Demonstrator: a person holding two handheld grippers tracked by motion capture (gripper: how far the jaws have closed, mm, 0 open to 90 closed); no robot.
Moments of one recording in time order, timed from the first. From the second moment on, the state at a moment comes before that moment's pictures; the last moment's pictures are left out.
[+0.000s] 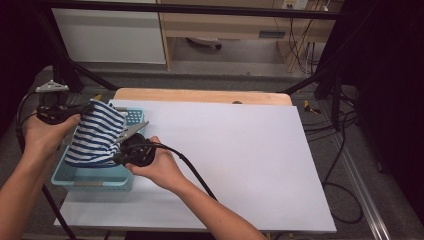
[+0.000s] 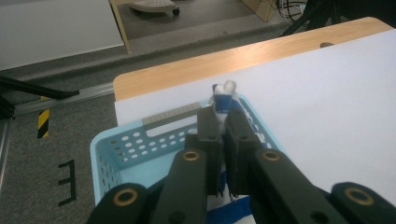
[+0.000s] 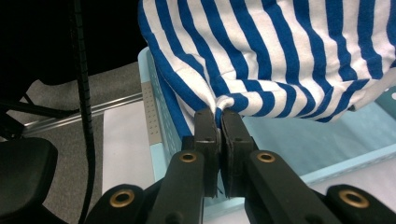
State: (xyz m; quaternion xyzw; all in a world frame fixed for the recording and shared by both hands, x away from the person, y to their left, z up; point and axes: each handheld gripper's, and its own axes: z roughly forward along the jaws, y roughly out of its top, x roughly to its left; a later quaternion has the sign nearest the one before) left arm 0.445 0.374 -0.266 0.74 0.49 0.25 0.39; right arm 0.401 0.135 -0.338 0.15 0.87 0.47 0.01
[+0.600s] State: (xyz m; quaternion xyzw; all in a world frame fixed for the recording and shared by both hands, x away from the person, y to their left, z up) left arm 0.446 0.377 -0.279 0.74 0.49 0.24 0.38; right arm 0.398 0.142 -0.347 0.15 0.87 0.47 0.00
